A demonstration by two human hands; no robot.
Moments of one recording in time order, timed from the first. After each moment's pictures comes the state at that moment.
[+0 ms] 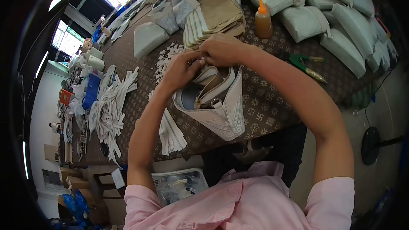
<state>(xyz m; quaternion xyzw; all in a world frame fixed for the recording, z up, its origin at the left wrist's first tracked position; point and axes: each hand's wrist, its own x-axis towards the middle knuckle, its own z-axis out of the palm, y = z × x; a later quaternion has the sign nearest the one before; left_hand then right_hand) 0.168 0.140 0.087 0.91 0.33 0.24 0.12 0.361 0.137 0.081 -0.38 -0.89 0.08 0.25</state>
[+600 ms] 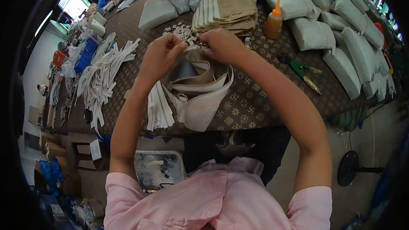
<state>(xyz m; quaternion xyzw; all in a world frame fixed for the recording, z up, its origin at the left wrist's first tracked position) 0.135 0.081 0.114 0.79 0.51 0.31 0.11 0.333 0.110 0.082 -0.38 -0.87 0.09 0.32</state>
